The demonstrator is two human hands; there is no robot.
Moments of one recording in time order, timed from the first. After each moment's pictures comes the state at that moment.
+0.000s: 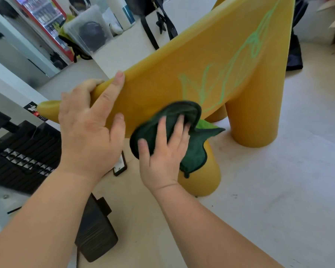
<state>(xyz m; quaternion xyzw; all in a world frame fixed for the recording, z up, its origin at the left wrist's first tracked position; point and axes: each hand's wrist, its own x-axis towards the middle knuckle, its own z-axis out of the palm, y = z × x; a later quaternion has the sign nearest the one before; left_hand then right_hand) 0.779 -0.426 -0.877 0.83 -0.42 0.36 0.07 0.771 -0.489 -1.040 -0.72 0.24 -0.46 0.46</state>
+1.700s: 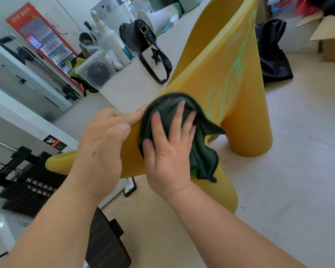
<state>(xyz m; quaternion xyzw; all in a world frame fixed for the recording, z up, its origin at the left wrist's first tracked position) 0.708 -0.470 -0.824 0.85 -0.45 0.13 0.25 0.724 -0.541 -0.965 -0.72 0.13 -0.54 0.42</state>
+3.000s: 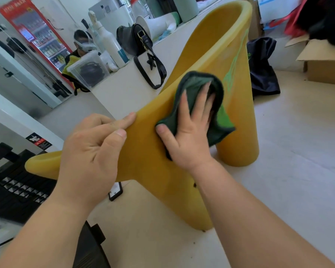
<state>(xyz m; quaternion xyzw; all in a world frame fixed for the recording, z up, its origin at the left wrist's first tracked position) 0.715 -0.472 -0.838 0.86 -0.40 0.17 0.29 0.723 -0.639 -0.964 -0.75 0.12 -0.49 0.43</state>
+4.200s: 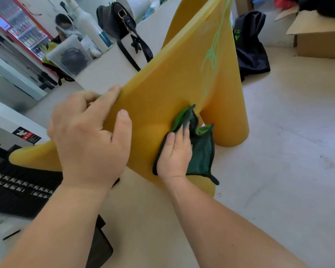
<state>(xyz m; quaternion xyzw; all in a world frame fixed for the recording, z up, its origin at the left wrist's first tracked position) 0.703 -0.497 -0.856 0.85 -0.37 0.35 0.13 0.730 -0.571 -1.040 -0.61 0.33 -0.38 0.61</state>
